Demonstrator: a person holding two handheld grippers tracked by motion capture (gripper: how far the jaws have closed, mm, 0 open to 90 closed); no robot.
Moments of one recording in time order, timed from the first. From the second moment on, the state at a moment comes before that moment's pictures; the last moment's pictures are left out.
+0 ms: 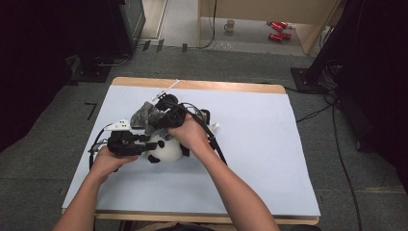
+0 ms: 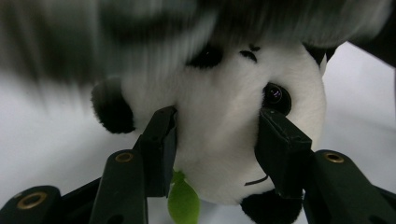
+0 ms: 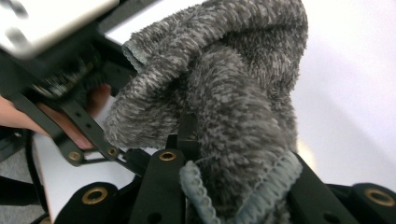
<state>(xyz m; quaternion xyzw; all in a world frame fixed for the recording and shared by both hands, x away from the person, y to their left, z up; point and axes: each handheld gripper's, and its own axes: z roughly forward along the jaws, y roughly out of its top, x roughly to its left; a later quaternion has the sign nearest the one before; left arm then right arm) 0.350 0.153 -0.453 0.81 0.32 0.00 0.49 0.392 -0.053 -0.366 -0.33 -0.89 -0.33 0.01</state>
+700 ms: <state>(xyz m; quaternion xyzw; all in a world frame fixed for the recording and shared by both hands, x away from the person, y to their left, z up) 0.348 0.150 -0.456 0.81 0.32 0.00 0.49 0.418 -0.093 -0.382 -0.38 -0.88 -0.27 -0.07</state>
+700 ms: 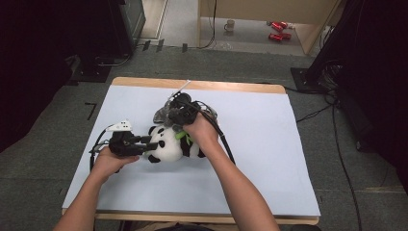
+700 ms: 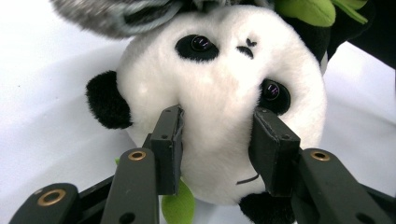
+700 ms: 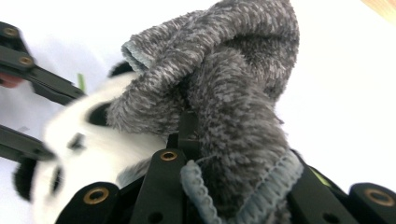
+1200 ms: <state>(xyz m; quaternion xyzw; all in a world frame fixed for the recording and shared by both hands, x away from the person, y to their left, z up) 0.348 0.150 -0.458 0.81 0.32 -0.01 0.50 0.428 -0.148 -0.365 -0.42 -0.86 -0.26 -0.11</state>
